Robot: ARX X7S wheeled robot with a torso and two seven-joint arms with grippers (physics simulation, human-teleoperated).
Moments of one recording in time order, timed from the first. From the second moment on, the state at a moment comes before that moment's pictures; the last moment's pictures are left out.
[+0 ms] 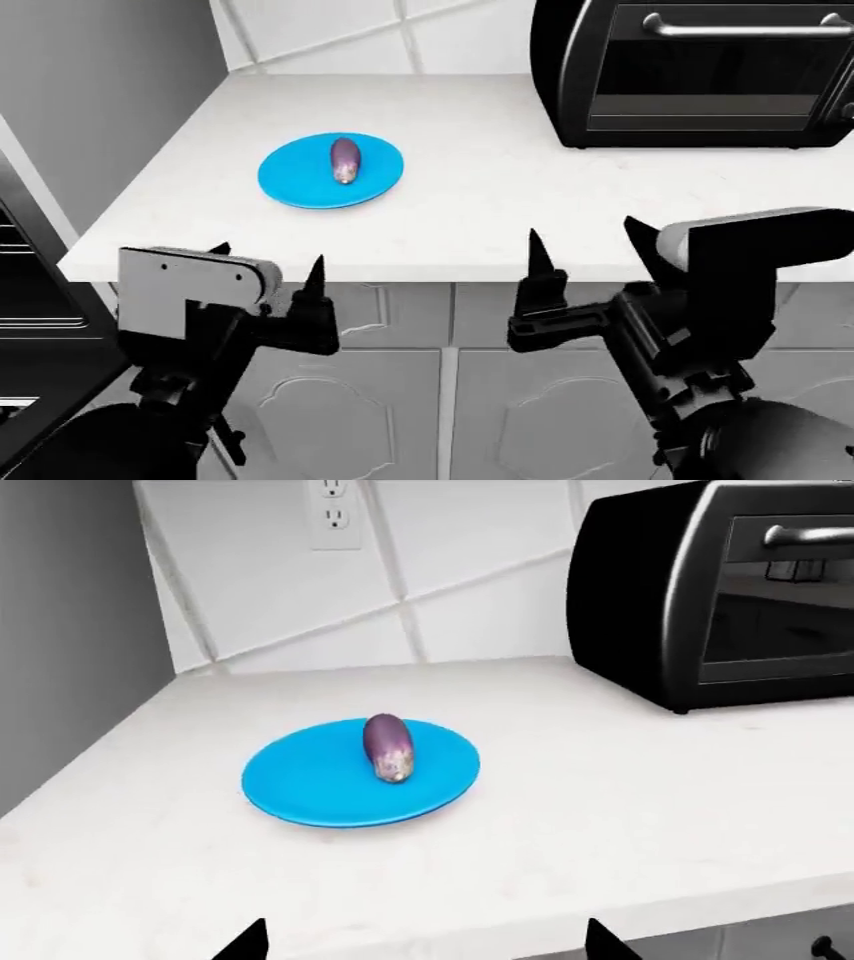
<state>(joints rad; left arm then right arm) -0.39 -0.23 -0.07 0.82 -0.46 -1.21 -0.11 0.58 0.40 0.10 -0.87 1.24 1.29 0.76</state>
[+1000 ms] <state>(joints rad) -0.67 -0.31 -0.22 0.63 -1.23 -1.48 -0.59 0.84 0.57 0.01 -0.73 1.86 1.32 1.26</state>
